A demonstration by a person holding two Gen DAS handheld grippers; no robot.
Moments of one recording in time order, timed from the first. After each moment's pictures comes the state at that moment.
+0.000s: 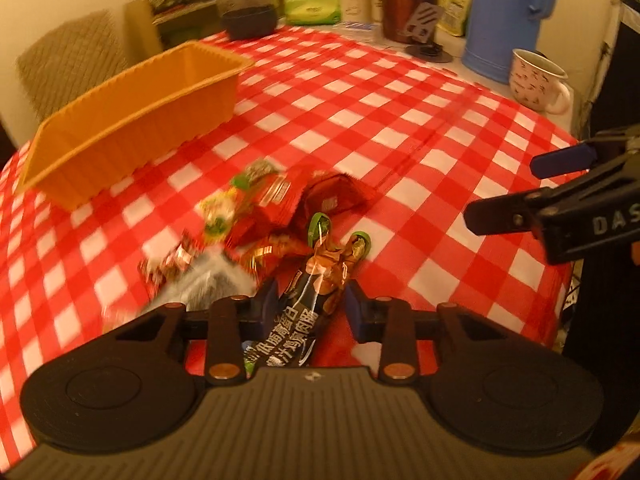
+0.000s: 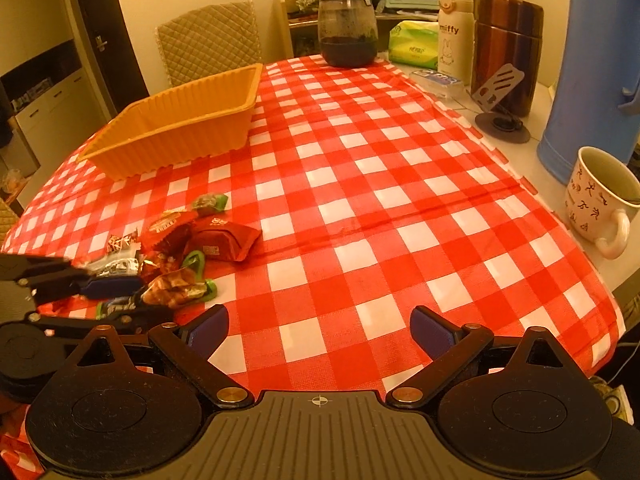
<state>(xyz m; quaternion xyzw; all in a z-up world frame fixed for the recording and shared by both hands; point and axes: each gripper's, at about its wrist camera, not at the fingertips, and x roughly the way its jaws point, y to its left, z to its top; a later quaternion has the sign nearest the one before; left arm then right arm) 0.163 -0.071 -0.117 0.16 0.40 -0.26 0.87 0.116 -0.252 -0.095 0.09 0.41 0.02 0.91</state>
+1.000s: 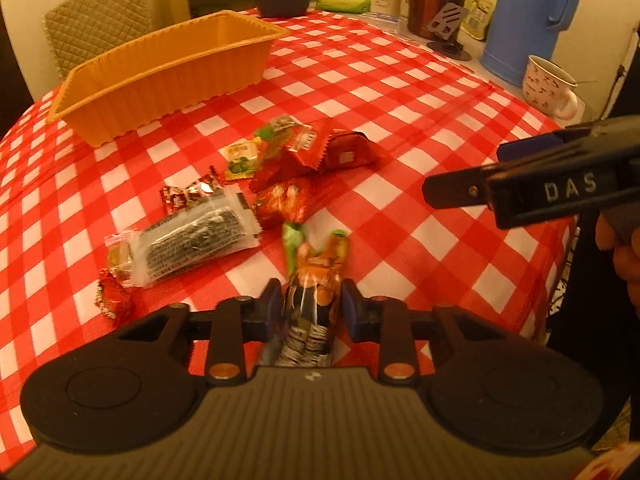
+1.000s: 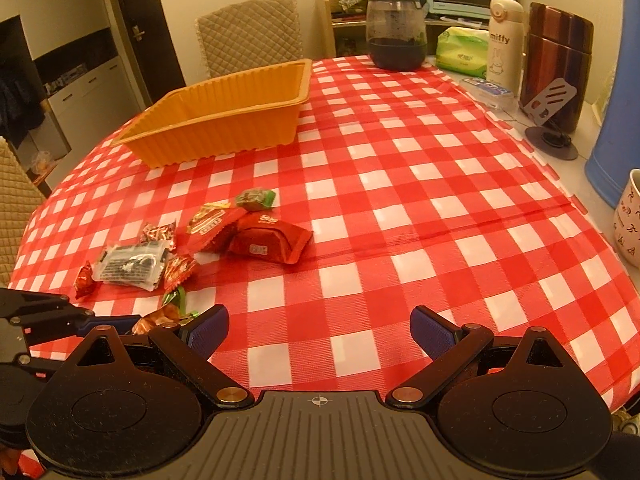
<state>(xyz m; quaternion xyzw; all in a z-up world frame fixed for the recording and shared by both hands) 0.141 -0.045 -0.122 0.12 0.42 -0.23 0.87 0.127 -0.230 -0.101 0.08 0.40 0.08 0.91</state>
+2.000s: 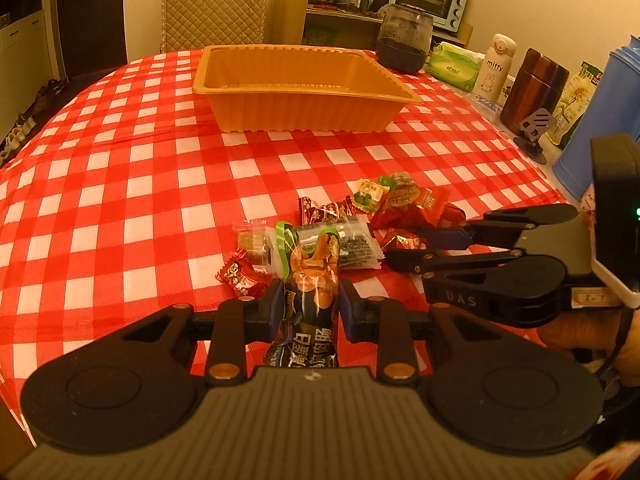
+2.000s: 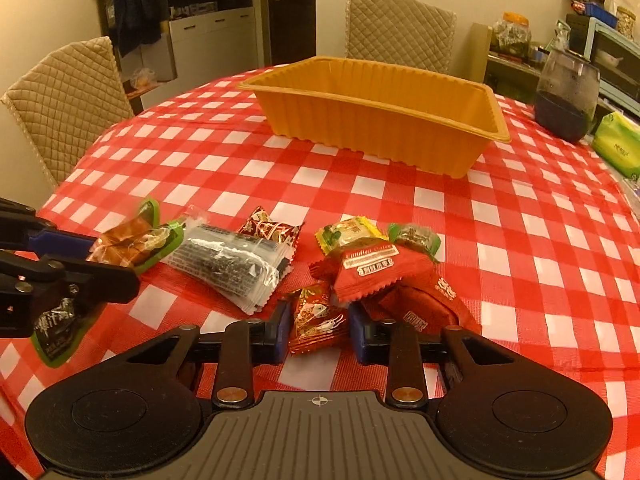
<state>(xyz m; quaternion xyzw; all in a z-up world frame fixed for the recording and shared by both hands) 0.140 0.039 -0.090 -0.02 0.40 -0.13 0.91 0.182 -0.135 -0.133 -0.06 0.37 0.25 0.89</state>
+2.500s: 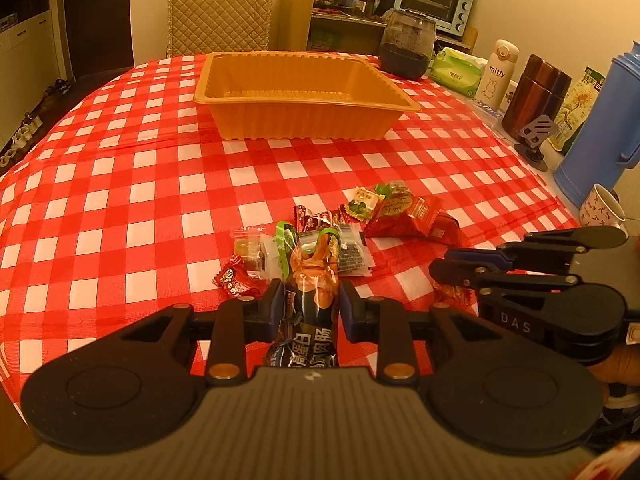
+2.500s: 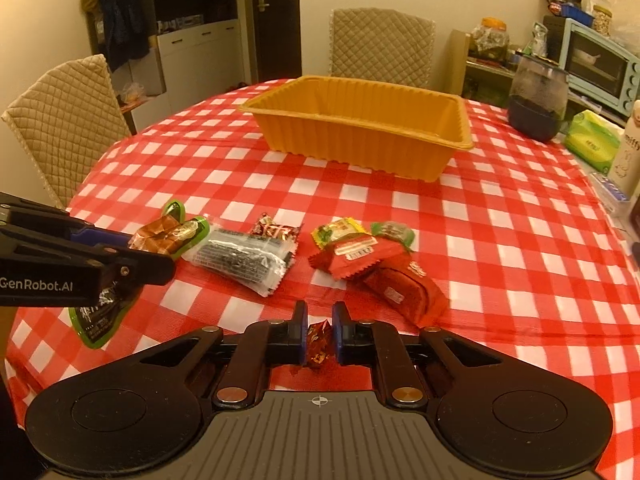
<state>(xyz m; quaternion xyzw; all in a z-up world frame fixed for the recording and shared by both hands) 0.137 0.028 -0.078 -0.02 0.40 -0.12 0.91 0.144 -0.153 -0.102 -0.05 0.37 0.22 0.90</state>
